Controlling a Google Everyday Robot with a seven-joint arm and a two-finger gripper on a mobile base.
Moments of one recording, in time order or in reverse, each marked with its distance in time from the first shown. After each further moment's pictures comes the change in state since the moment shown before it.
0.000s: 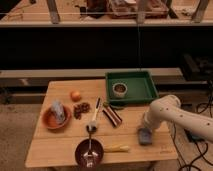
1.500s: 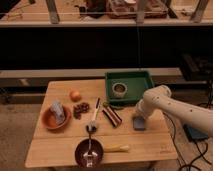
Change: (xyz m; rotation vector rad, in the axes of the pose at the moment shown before) arm 0.061 -0.075 0.029 0.032 0.046 -0.134
